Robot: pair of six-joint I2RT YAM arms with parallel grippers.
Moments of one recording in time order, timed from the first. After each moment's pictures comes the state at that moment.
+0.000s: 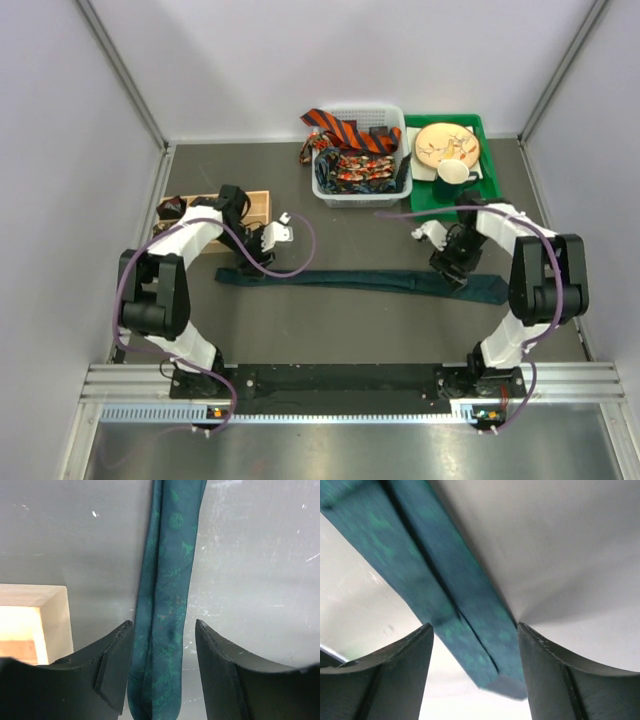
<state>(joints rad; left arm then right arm) -0.16 1.63 1.11 -0.95 0.53 1.22 0.08 1.68 1.03 -0.94 -0.17 -0.95</state>
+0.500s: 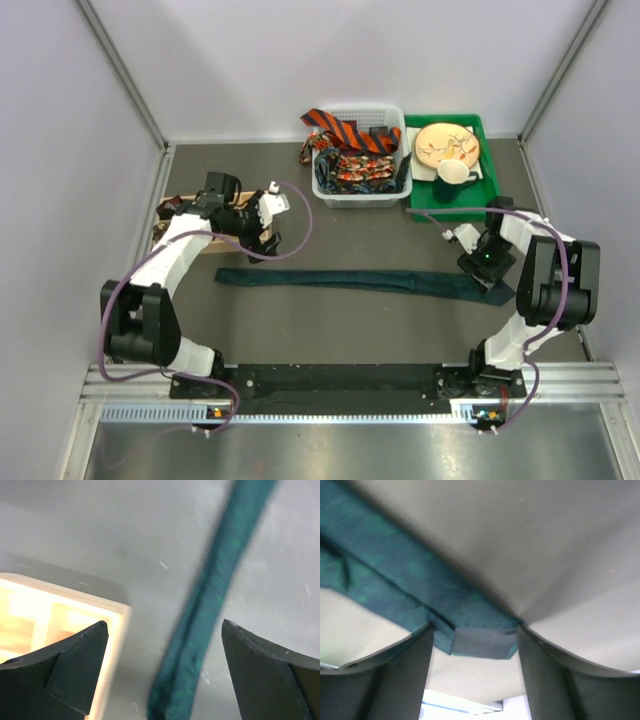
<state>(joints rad) -0.16 1.48 1.12 -0.75 0.62 0.94 -0.16 1.66 0.98 -0.88 0.00 -0.92</state>
